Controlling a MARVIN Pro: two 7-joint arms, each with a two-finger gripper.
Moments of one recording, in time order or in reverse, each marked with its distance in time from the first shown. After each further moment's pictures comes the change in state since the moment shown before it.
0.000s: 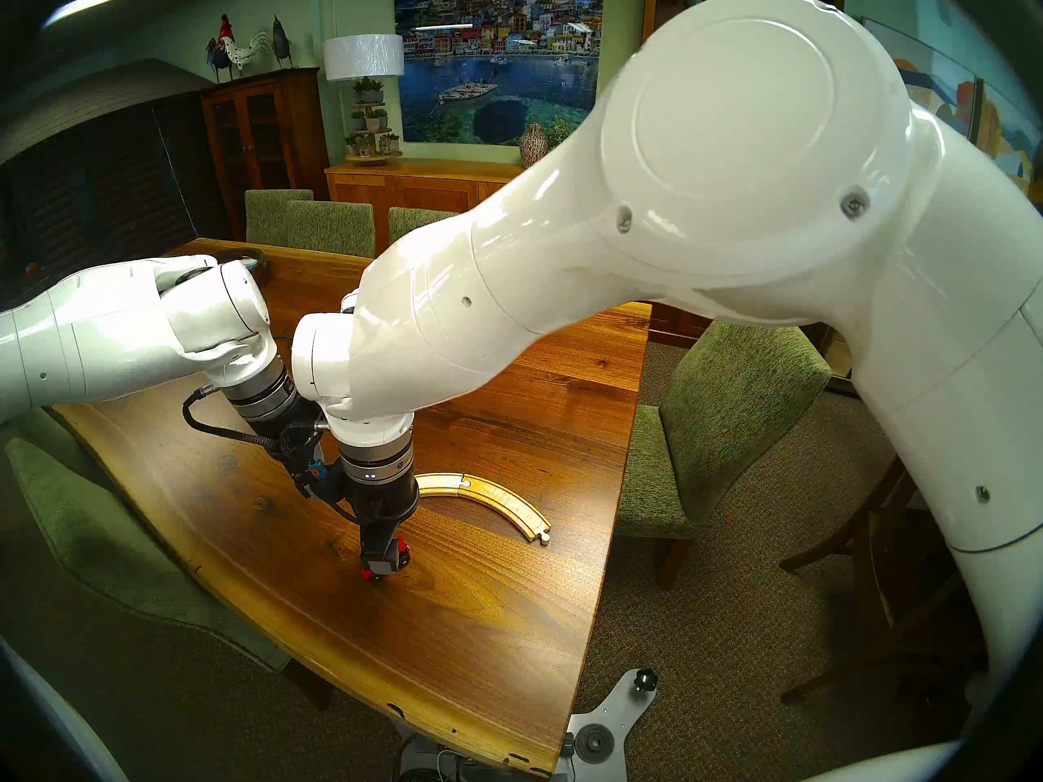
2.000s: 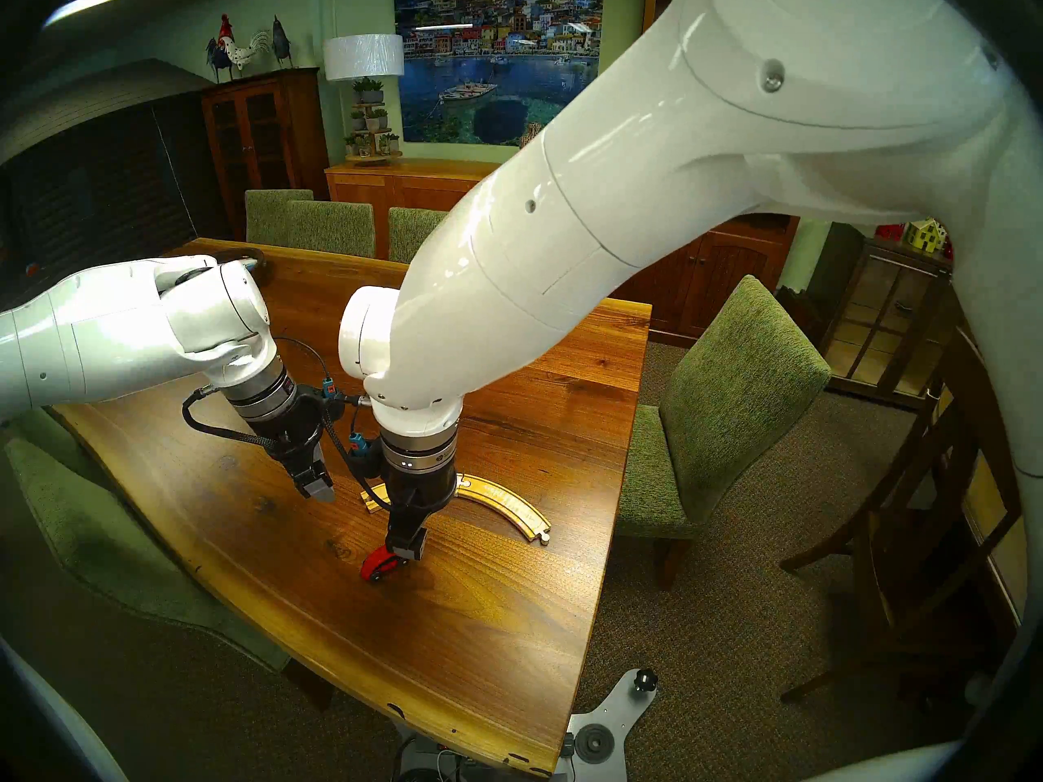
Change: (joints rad) left arm 0.000 0.000 0.001 0.000 0.000 -0.001 -0.001; right arm 0.203 0.094 -0.046 -0.277 0.347 -0.087 -0.249
